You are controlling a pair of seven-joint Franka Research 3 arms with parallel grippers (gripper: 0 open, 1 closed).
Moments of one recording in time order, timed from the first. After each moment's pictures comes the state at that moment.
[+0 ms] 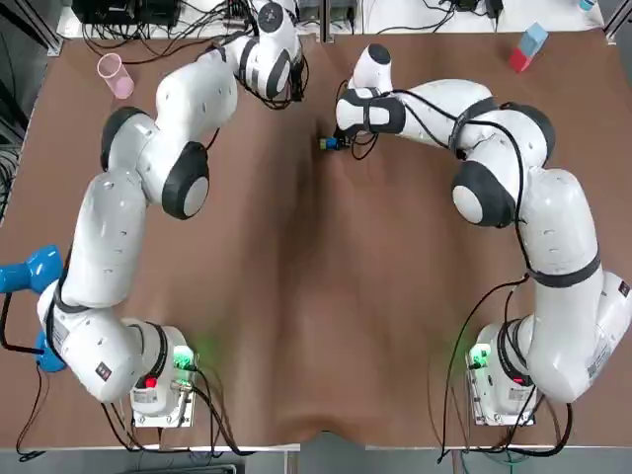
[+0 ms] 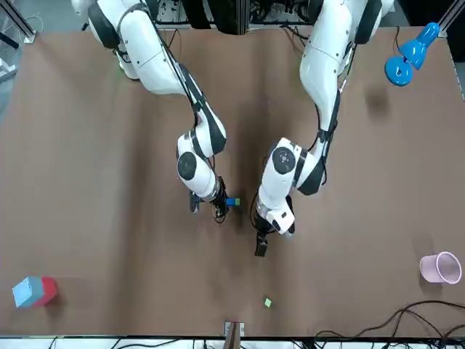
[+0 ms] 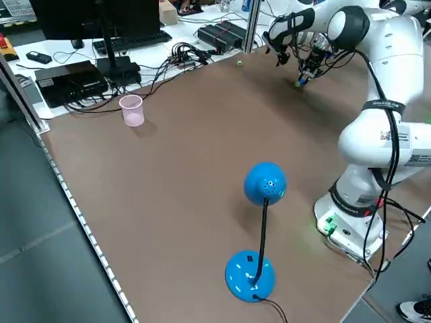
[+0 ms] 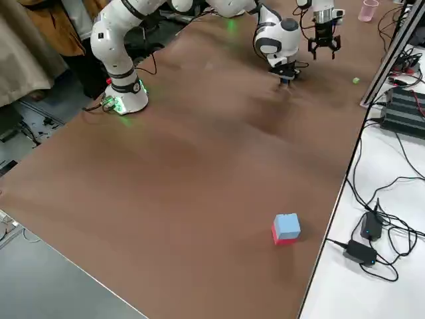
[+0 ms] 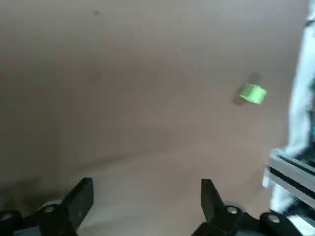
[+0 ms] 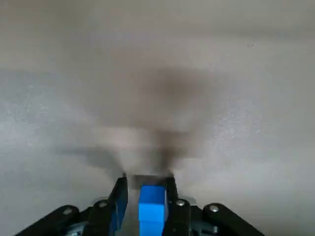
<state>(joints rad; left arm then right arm) -0.68 0.88 0.15 -1.31 -0.11 2.52 -2.06 0.69 0.88 -0.06 -1.45 0.47 2.50 1.82</state>
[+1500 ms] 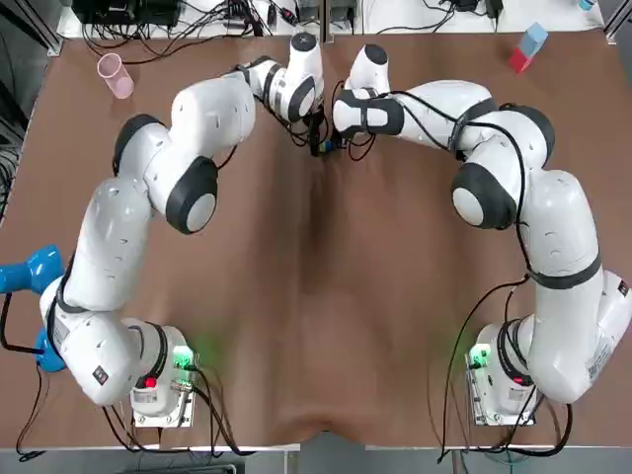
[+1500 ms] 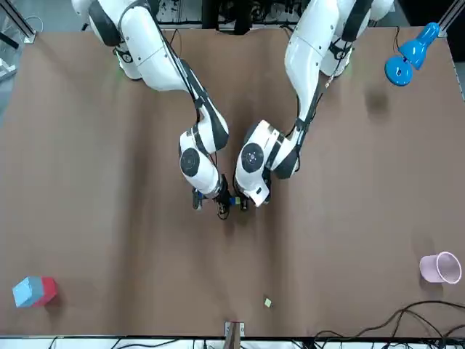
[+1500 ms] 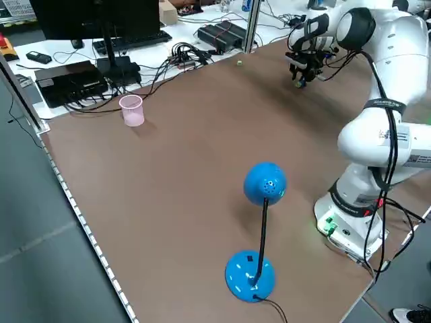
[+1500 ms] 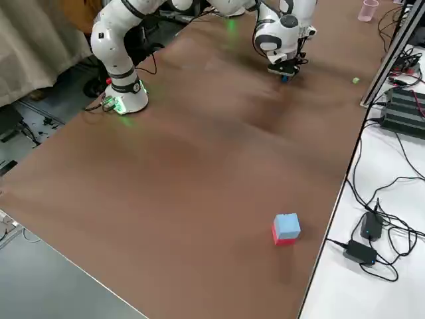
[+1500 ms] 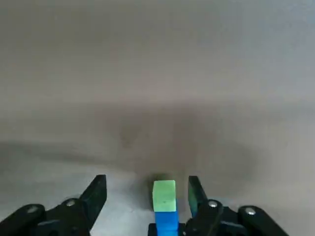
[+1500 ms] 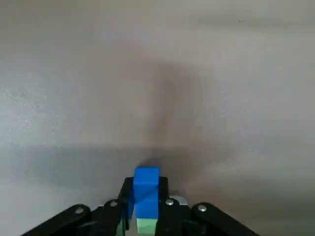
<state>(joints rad) -0.75 0.89 0.06 -1.34 -0.17 2.24 -2.16 0.70 0.87 -0.05 -1.45 0.47 2.50 1.82</state>
